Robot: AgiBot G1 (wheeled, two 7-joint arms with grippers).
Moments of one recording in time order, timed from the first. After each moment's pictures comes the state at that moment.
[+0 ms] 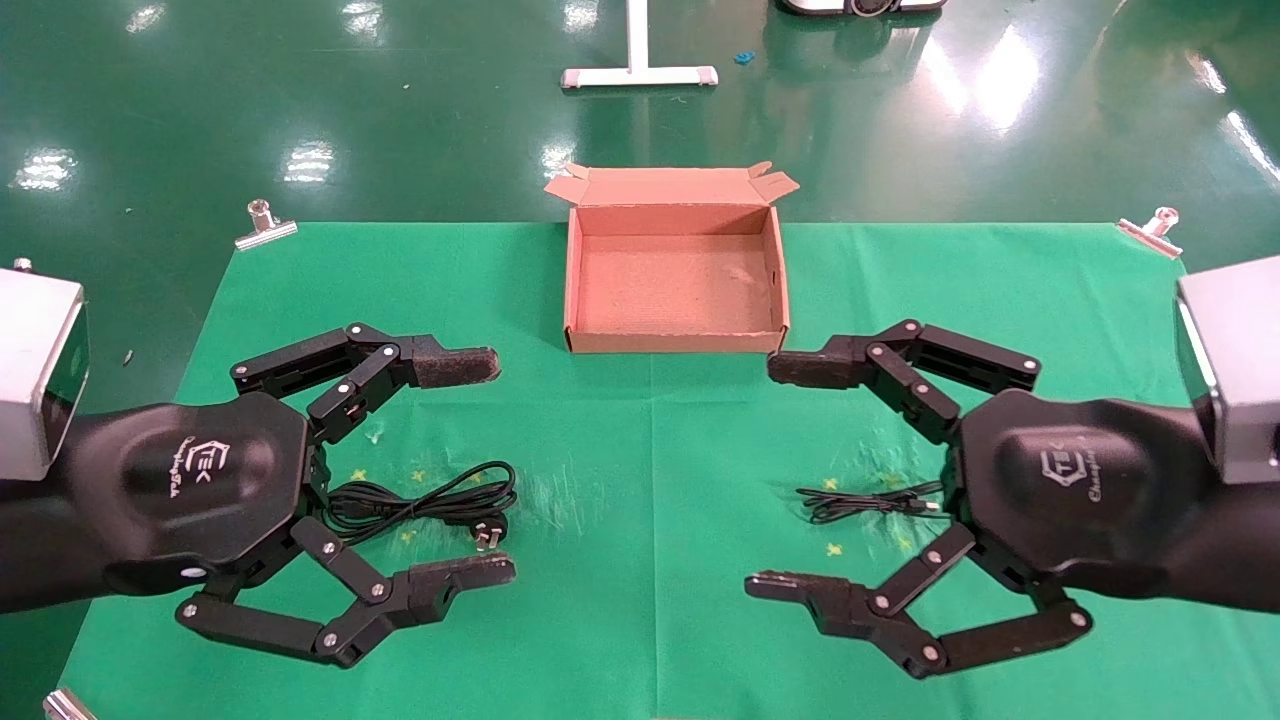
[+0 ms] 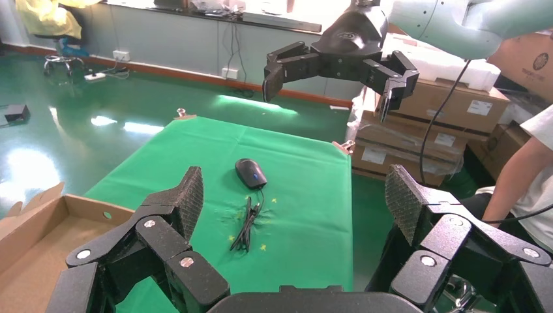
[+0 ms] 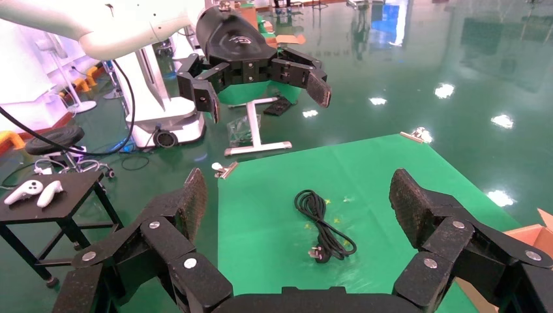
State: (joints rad) left arm -1.08 0.61 0.28 -1.28 0.73 1.49 -0.19; right arm 1.08 -0.61 -0.28 1.28 -0.73 -1.49 0.19
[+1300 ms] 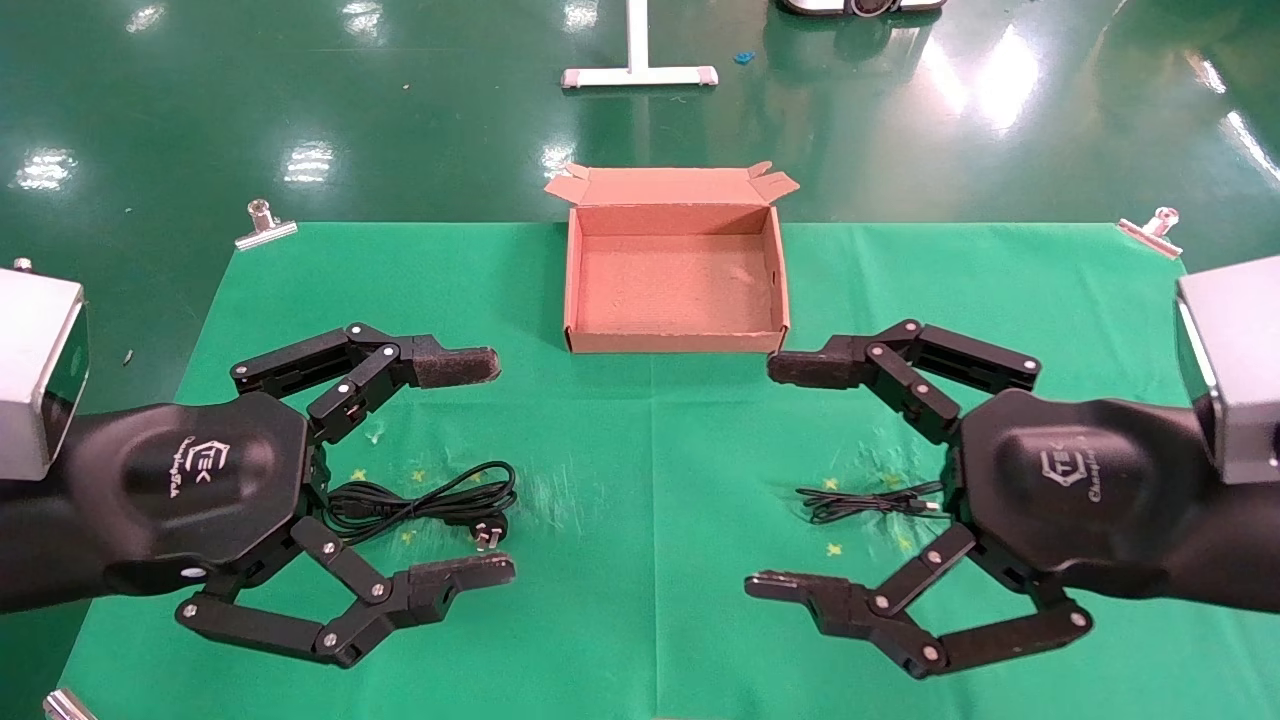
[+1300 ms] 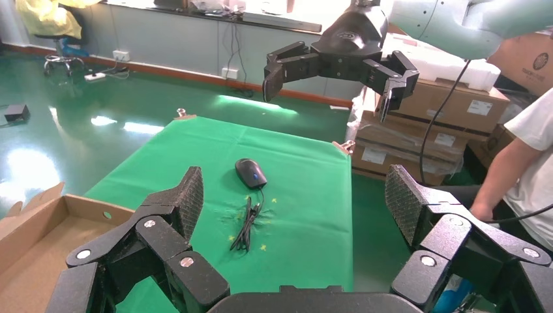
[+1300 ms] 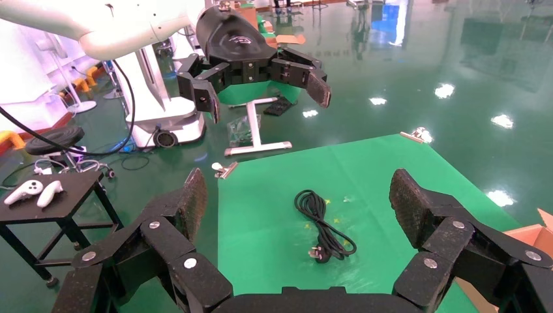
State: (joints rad) left arm -1.08 0.61 0.28 -1.28 0.73 1.49 -0.19; right arm 1.08 -0.61 -0.28 1.28 -0.73 -1.49 0.19
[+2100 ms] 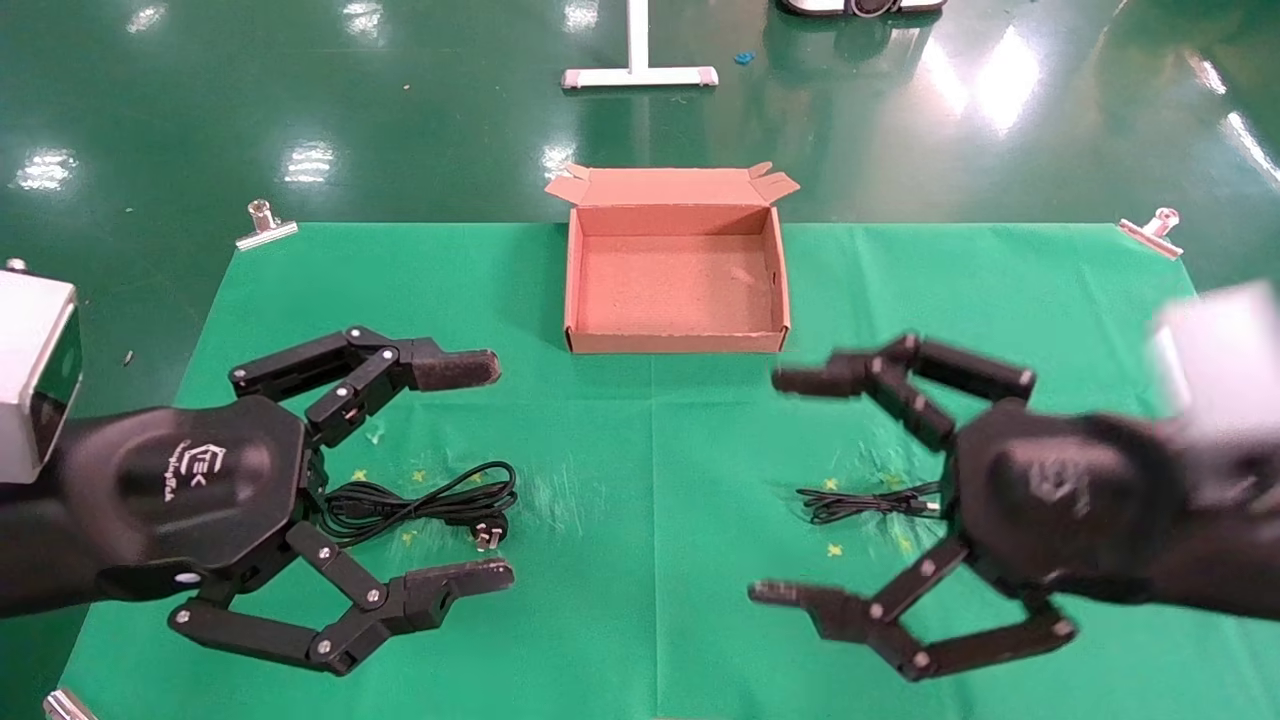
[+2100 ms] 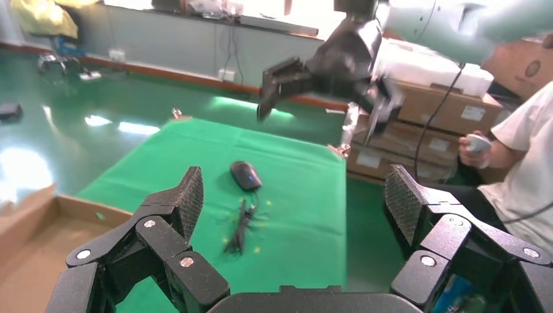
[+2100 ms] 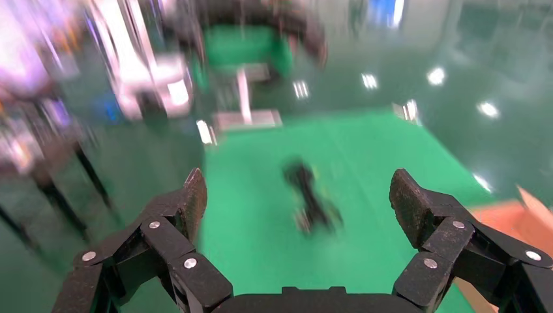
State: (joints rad) left arm -1.11 0.60 0.33 -1.31 0.86 1.49 -0.22; right arm 1.05 -0.58 -0.30 1.32 -0.85 -1.44 0.13
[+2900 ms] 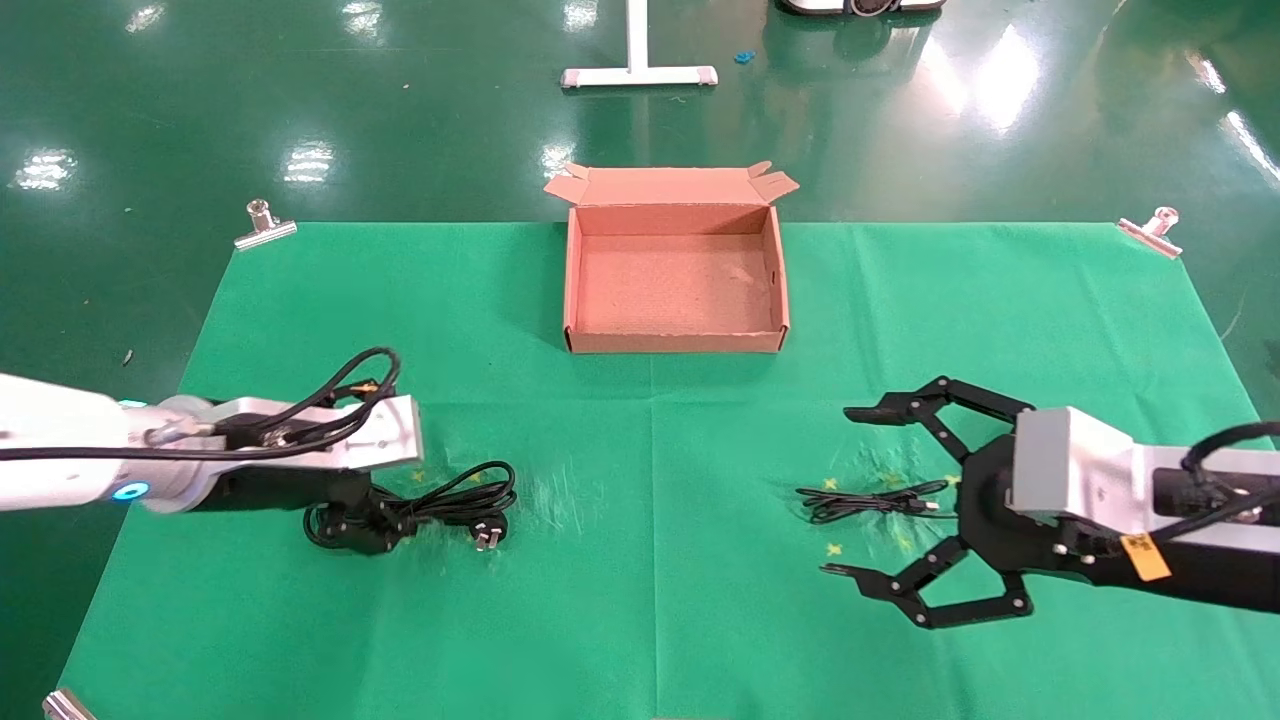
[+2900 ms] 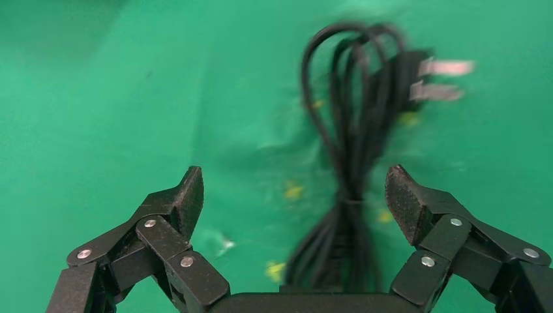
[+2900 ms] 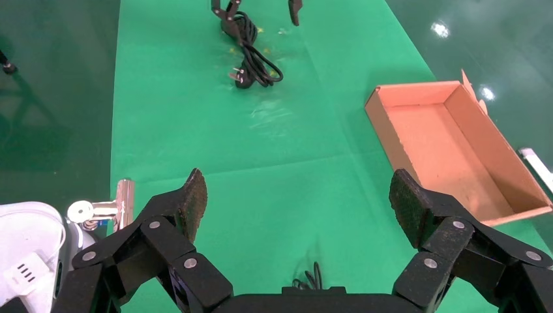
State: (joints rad) left arm -1.37 0.81 0.68 -1.35 1.94 1.30 -0.43; right arm 1.04 -0.54 -0.32 1.36 -1.09 -1.32 0.02
